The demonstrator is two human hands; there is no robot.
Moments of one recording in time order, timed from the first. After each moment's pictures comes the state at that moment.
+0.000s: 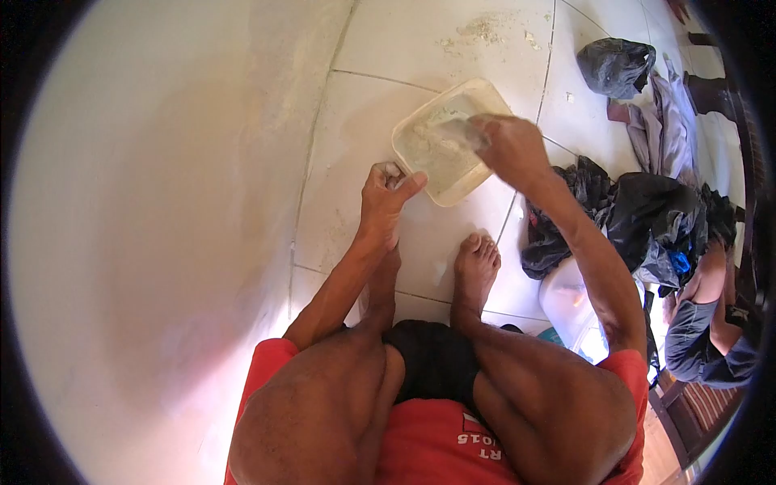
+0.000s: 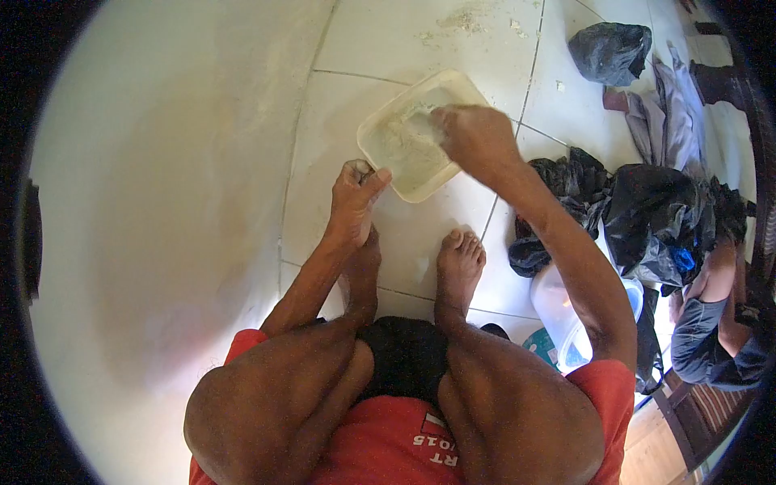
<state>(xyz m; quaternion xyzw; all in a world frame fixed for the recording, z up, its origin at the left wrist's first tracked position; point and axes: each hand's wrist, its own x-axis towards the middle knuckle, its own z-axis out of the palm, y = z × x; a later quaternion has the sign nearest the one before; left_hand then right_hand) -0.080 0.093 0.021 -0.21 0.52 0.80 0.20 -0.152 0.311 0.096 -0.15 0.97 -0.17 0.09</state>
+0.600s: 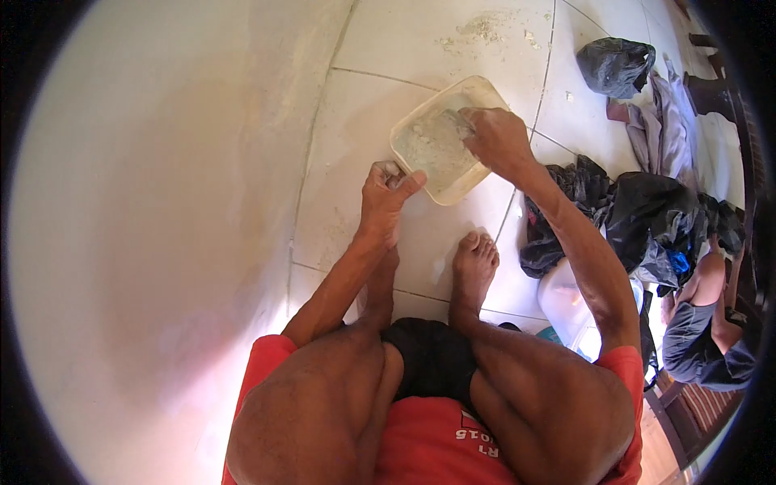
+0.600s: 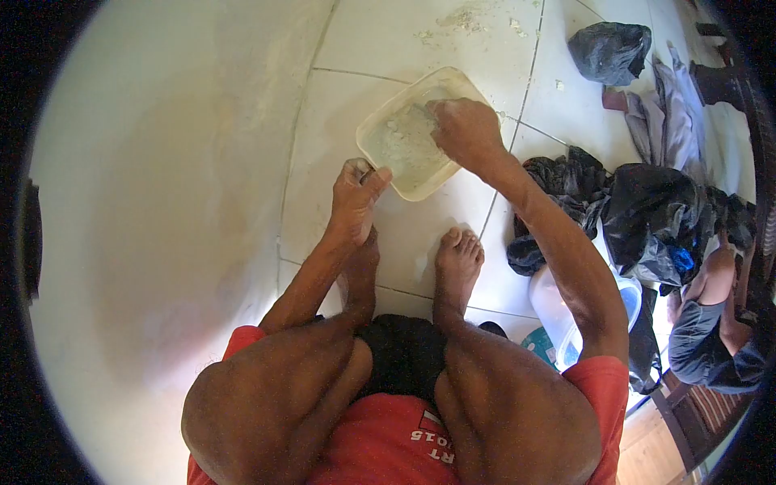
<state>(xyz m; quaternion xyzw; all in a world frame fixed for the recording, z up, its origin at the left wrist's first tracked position) -0.076 0.098 0.023 -0.21 0.49 0.82 0.19 -0.159 0.306 0.072 -0.12 0.98 -0.15 0.09</state>
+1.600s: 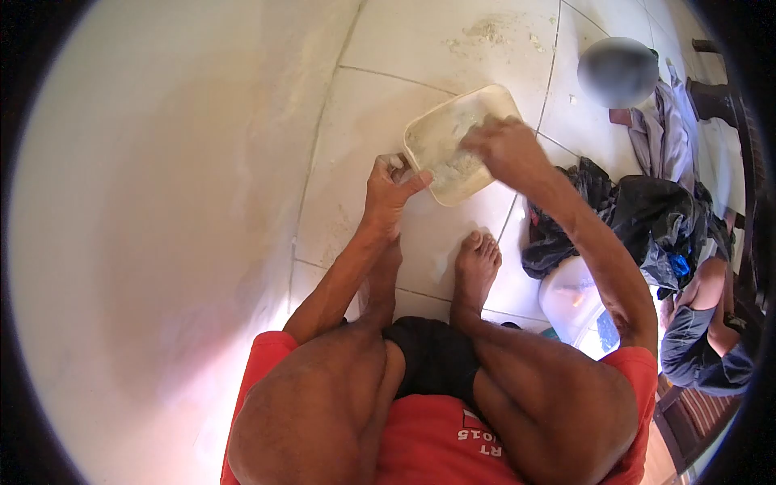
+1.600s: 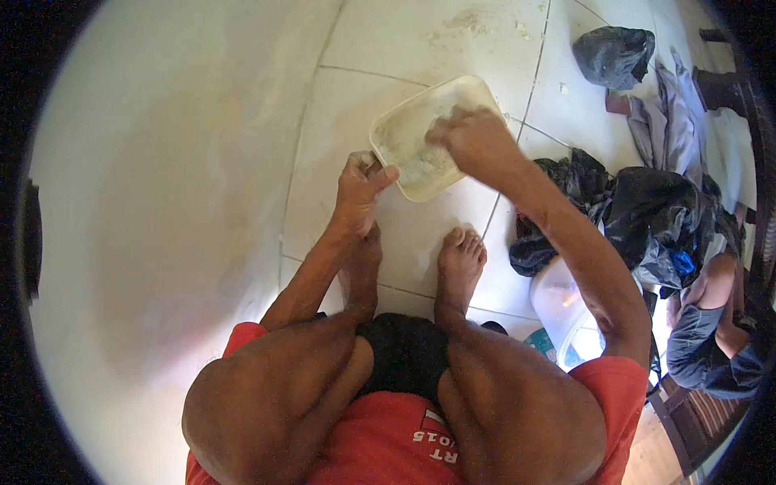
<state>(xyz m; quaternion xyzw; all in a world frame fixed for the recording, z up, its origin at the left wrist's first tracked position) -0.084 0.094 0.020 -0.21 0.50 0.82 0.20 -0.147 0.324 0.082 -0.36 0.93 -0.11 0.06</state>
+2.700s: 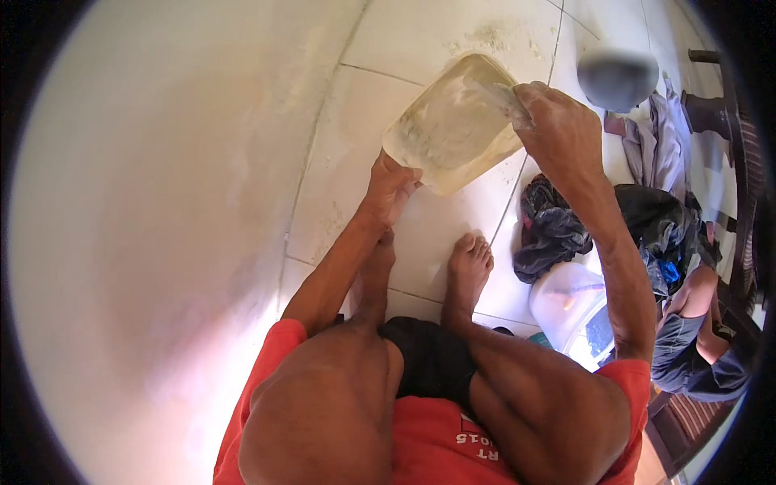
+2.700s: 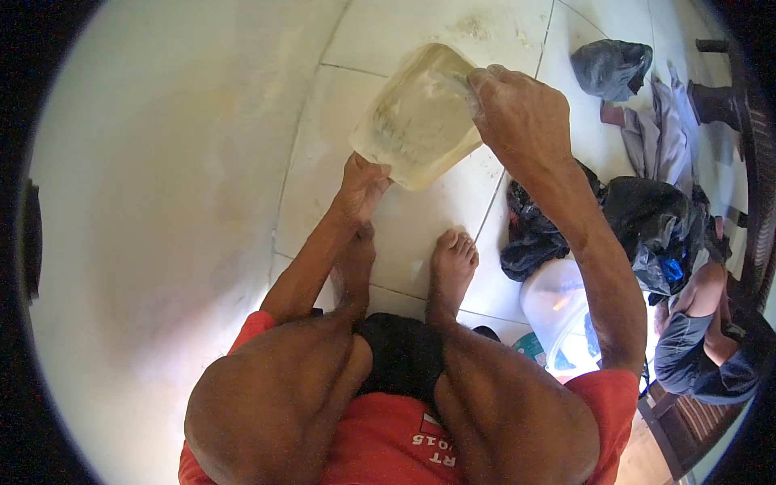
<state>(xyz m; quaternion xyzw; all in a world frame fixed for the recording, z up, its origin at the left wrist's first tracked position) -0.098 0.098 0.000 -0.13 0.31 0.91 0.25 -0.161 0.318 0.174 -0.18 0.98 -0.04 -0.07</state>
